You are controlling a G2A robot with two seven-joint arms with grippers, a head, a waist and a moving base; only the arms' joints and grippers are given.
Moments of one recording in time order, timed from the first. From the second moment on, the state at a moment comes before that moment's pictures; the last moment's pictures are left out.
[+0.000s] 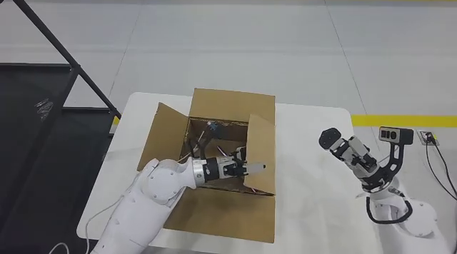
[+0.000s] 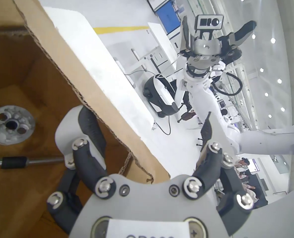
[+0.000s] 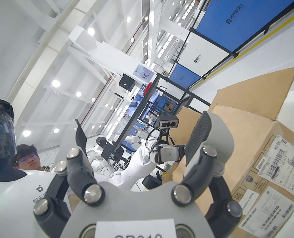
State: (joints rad) left arm 0.80 -1.25 -0.98 -1.39 0.04 -0.48 -0.75; right arm -1.19 -1.23 1.69 -1.58 0.46 -0.58 0.88
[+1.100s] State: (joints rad) left arm 0.54 -1.44 -0.62 -1.09 0.11 -0.41 -0.58; right arm -1.30 -1.18 1.83 -1.47 0.61 -0.67 0.91
